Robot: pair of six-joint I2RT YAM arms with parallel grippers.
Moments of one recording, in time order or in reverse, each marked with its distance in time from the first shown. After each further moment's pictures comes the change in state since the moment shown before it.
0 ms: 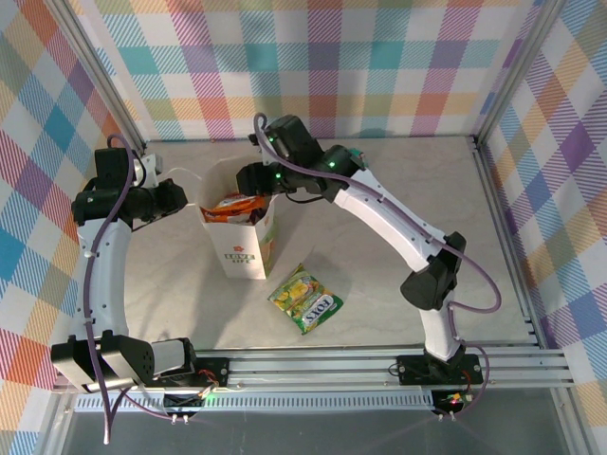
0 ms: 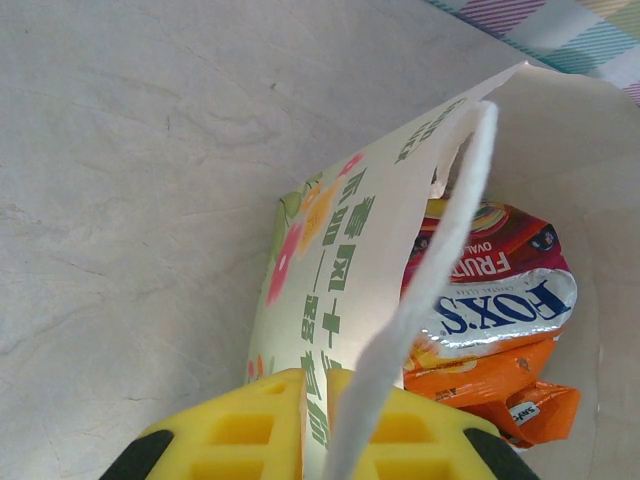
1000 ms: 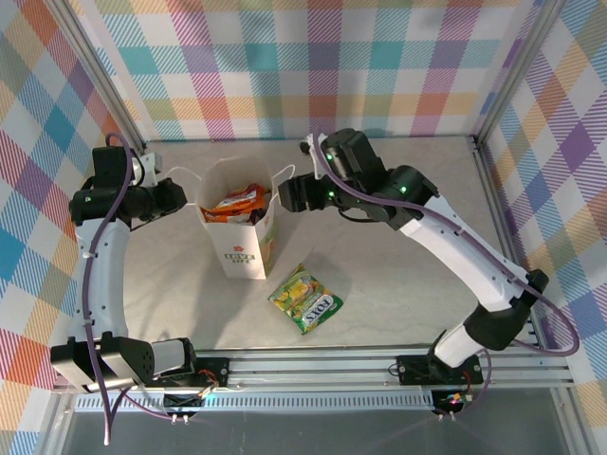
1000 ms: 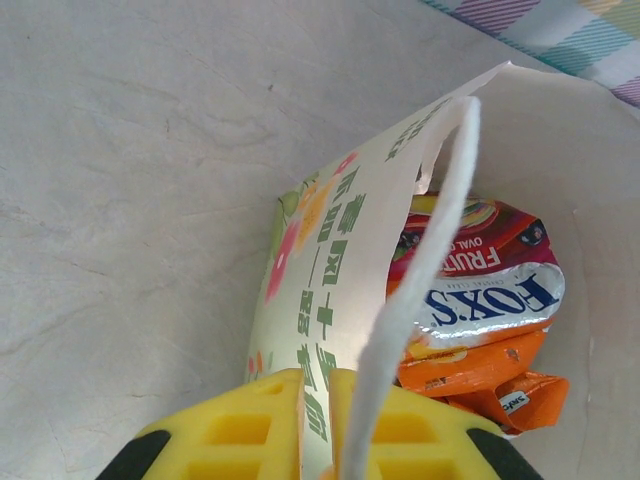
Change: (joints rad) left arm 0.000 0.000 0.029 -0.028 0.001 0.013; right arm -0.016 -0.455 -0.426 -0.021 0.189 -0.087
